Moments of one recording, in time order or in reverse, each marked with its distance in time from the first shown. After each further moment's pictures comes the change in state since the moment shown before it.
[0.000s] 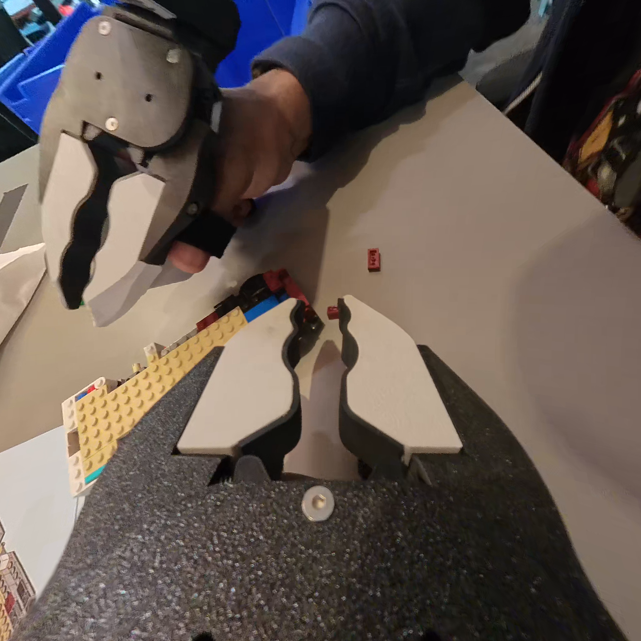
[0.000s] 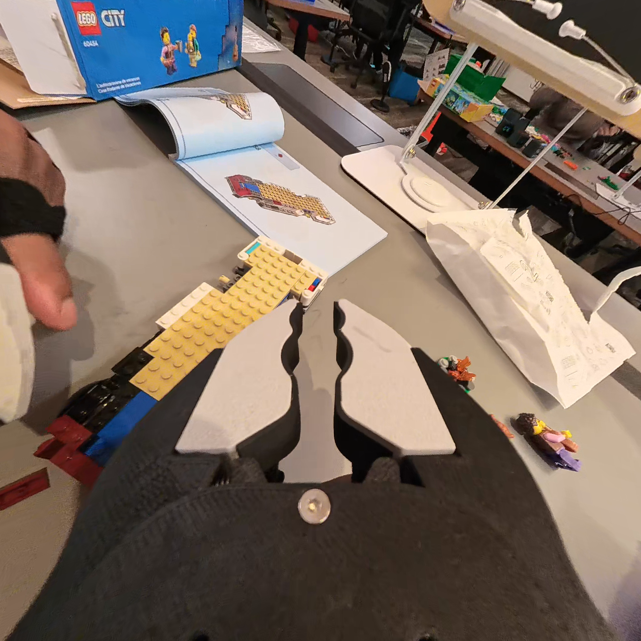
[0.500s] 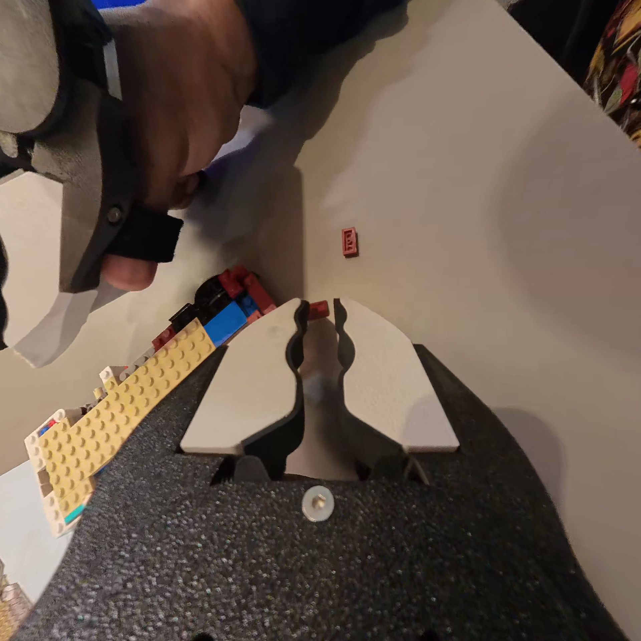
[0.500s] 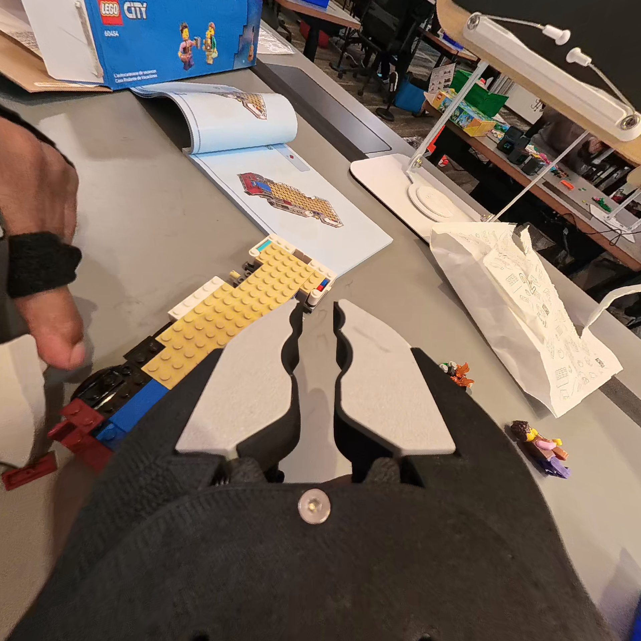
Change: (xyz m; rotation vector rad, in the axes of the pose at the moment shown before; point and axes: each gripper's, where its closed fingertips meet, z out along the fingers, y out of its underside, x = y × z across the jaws) left arm 0.016 0.014 0.023 -0.182 0.067 0.079; right arm -0.006 -0.001 -0.004 0.006 -0.009 -0.060
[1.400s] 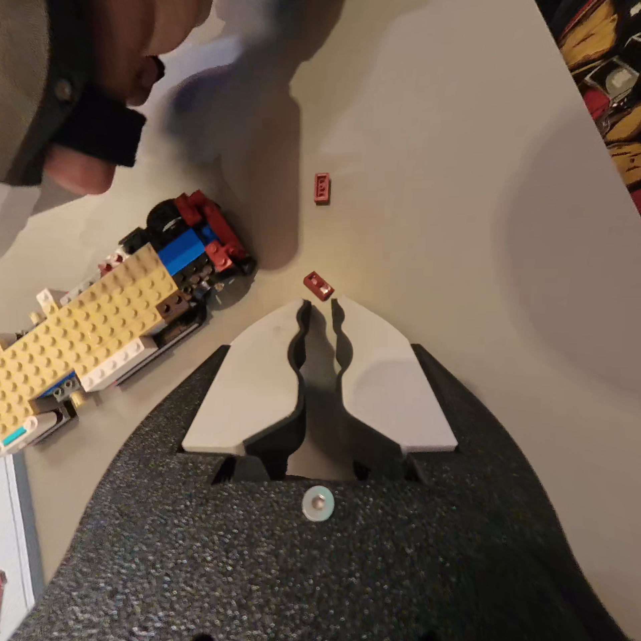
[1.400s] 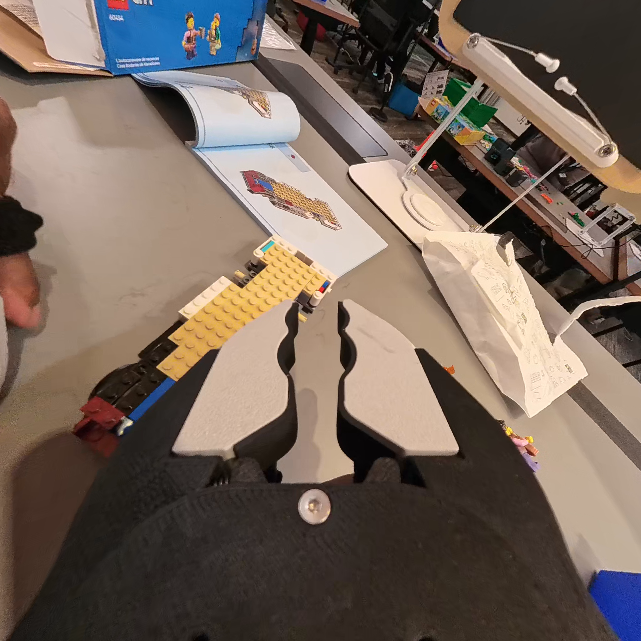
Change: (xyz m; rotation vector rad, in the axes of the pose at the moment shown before) left arm 0.022 0.022 -0.019 -0.128 0.043 -0.147; right arm -0.004 -0.005 -0.007 -0.013 0.024 -0.065
